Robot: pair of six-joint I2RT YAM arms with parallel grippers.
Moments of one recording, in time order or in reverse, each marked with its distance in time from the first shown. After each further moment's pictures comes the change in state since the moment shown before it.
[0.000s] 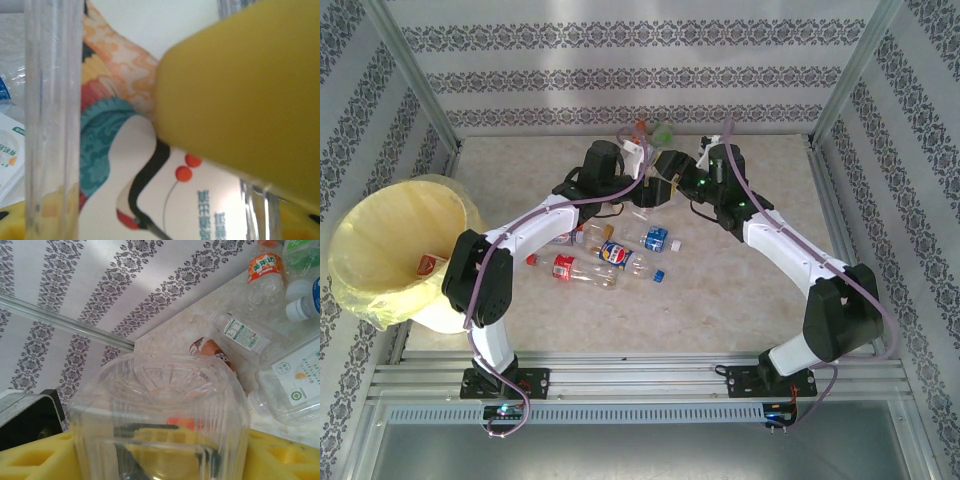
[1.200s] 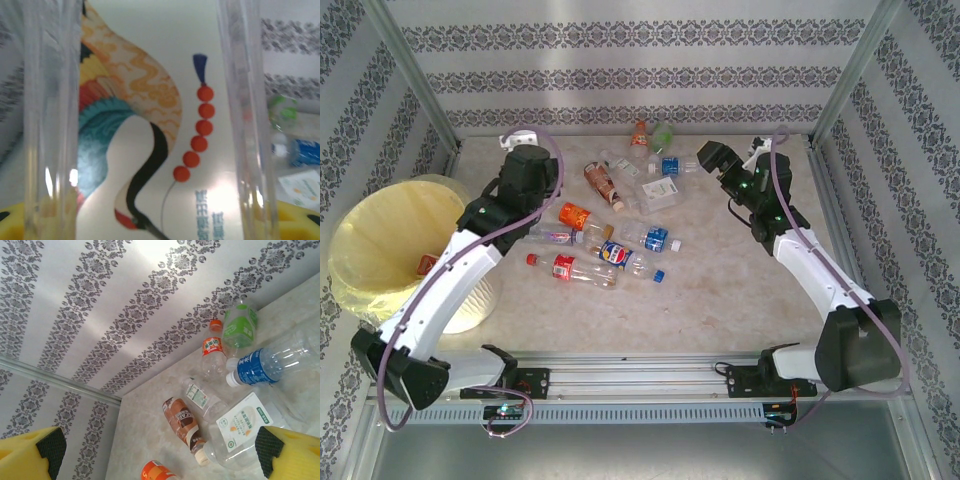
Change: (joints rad) left arm 0.080 -0.582 -0.051 -0.604 -1.162 0.034; right arm -0.210 -0.170 -0.161 0.107 0.027 -0.047
